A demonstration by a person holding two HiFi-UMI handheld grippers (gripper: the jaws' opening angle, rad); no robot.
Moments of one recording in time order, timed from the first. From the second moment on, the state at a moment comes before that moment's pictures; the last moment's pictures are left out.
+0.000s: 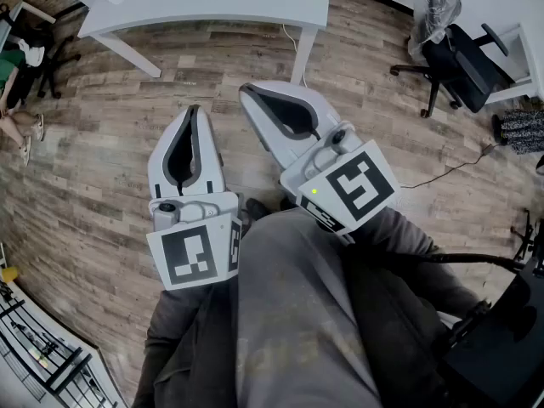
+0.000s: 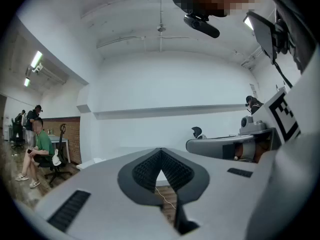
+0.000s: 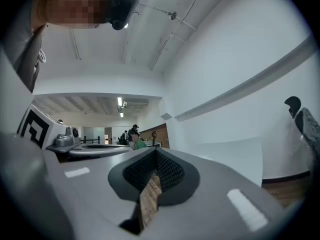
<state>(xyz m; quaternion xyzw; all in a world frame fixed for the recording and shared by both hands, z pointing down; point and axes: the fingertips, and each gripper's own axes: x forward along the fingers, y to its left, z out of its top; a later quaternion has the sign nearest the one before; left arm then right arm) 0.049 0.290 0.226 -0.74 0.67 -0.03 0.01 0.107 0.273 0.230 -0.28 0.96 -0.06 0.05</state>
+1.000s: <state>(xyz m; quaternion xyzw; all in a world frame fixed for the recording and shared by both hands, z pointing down) 0.010 0.161 0.256 -0.72 0.69 -0.07 -0.02 0.068 0.125 0.249 -0.25 0.97 -0.07 0.05</state>
